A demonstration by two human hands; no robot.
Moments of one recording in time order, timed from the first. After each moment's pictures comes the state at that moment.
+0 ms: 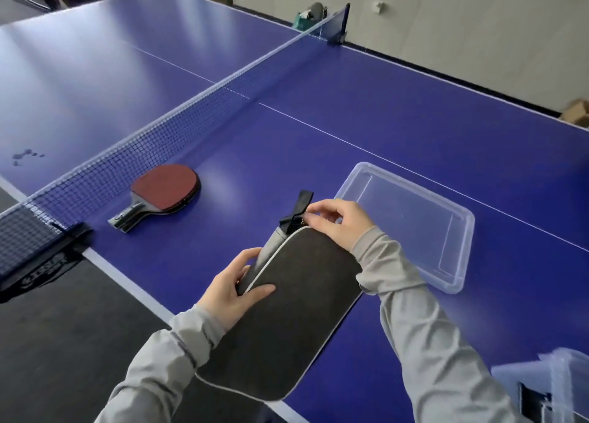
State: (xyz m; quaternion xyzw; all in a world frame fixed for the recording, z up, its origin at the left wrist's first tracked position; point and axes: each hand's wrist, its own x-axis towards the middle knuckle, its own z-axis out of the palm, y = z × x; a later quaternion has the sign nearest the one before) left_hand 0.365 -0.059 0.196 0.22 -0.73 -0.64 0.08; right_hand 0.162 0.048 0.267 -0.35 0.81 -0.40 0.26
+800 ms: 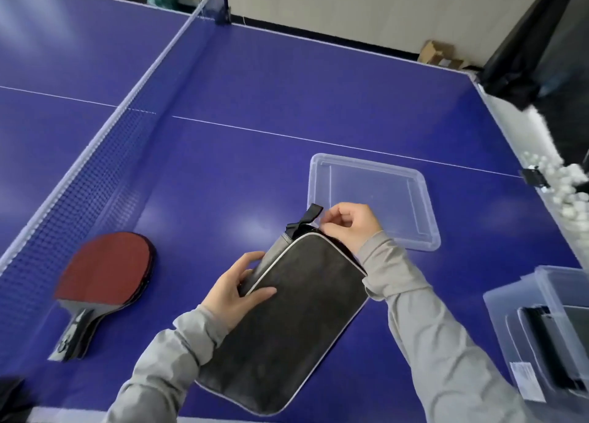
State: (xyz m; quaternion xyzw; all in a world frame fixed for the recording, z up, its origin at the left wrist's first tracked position) left_hand 0.283 -0.216 0.183 0.06 -0.75 -0.65 -0.08; right_hand 0.150 -0.026 0.253 -0.06 0.86 -0.49 0.14
